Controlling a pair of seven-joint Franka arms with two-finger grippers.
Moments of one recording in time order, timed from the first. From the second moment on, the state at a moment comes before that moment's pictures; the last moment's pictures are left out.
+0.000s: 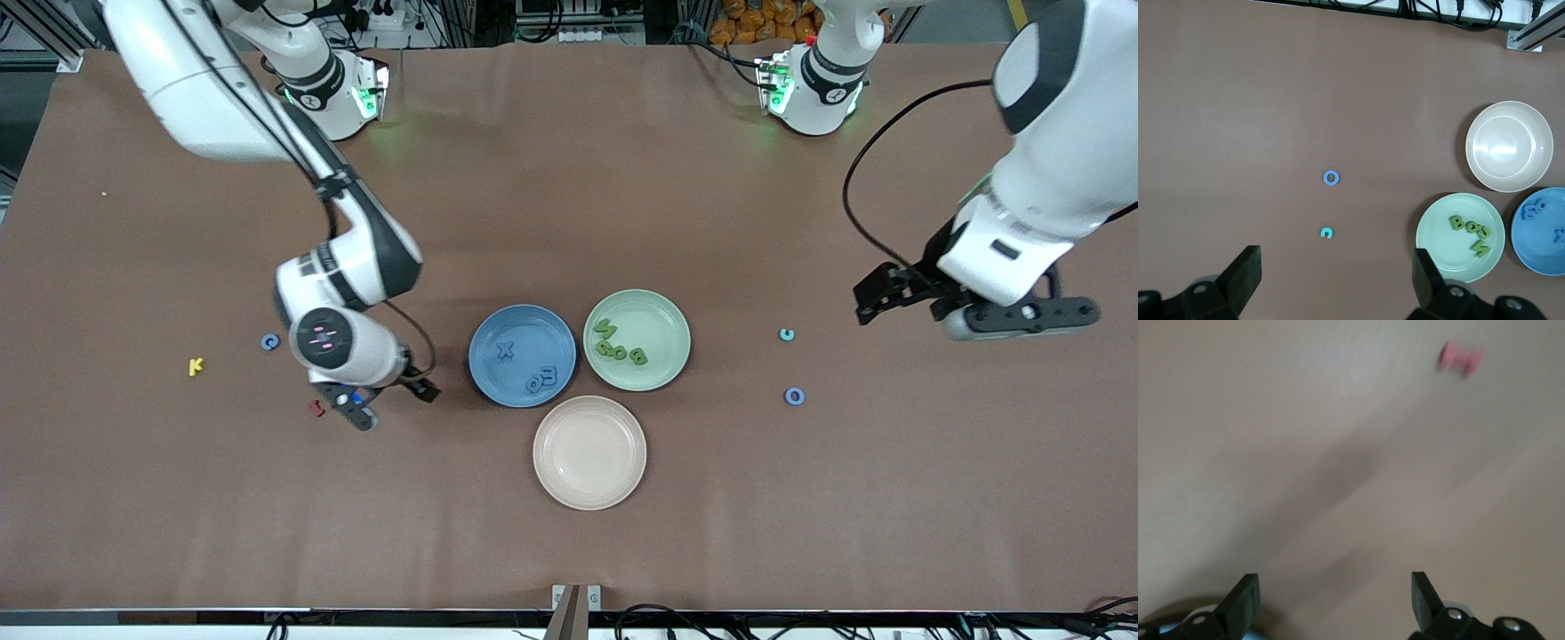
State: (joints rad) left arm 0.06 0.15 -0.31 -1.52 0.01 1.82 -0.32; right arm 0.10 0.65 0.28 -1.58 -0.16 2.07 1.12
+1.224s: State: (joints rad) left arm 0.10 0.02 -0.26 -1.54 -0.03 1.64 -0.31; right arm -0.40 0.48 0.28 -2.12 -0.22 2.47 0.12
